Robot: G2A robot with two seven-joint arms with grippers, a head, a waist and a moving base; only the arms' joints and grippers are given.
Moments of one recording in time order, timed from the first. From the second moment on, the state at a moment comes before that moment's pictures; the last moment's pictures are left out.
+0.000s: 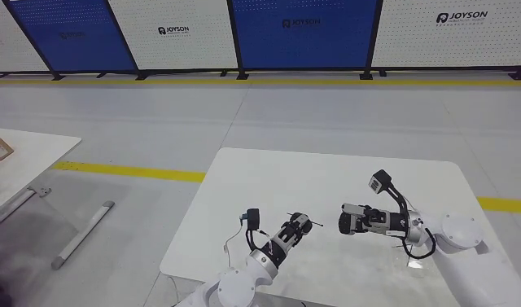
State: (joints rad) left arm 1.53 -1.12 -0.91 -1.87 -0.24 0.03 0.17; right arm -0.96 -1.09 1.01 -1.23 0.52 -0.22 1.23
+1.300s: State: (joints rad) left arm 1.83 -1.10 -1.24 -2.26 -0.22 -0.24 0.21; right arm -0.96 -1.09 1.01 -1.23 0.52 -0.22 1.23
